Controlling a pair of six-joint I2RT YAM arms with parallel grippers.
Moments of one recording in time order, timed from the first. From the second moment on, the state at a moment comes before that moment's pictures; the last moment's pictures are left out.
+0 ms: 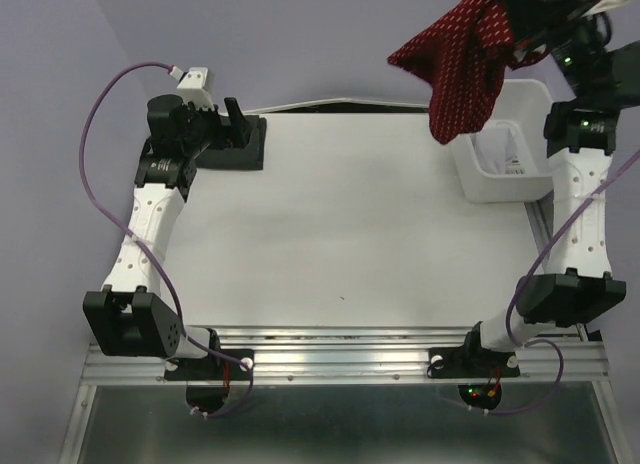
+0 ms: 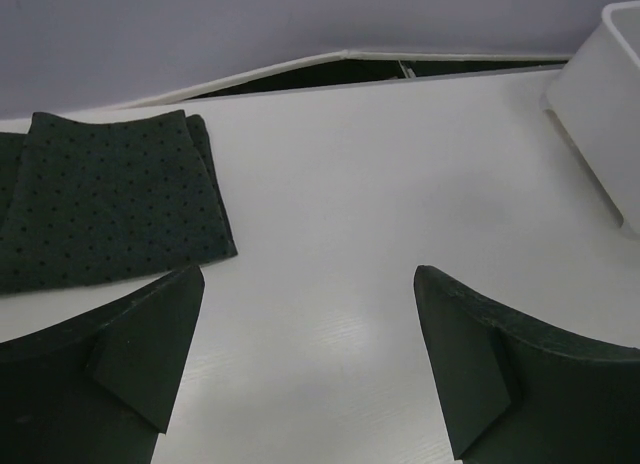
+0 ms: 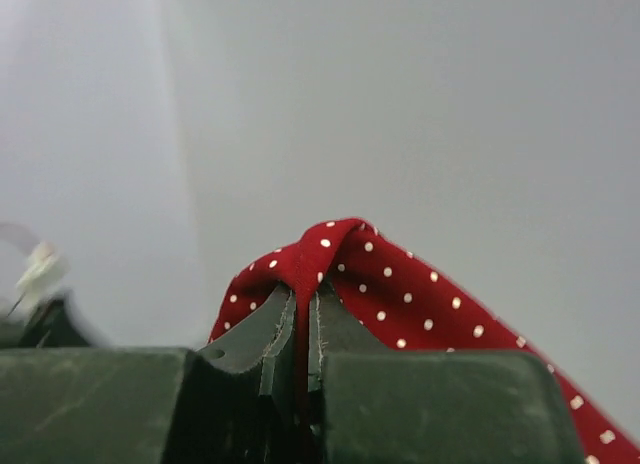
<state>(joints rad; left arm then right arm) -0.05 1.38 1.38 -0.25 0.32 -0.16 -0.20 1.60 2.05 0.39 -0.66 0.60</state>
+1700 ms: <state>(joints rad) -0.26 2.11 1.68 -0.75 0.66 0.44 0.38 1.86 1.10 -0.17 -0.78 0.35</state>
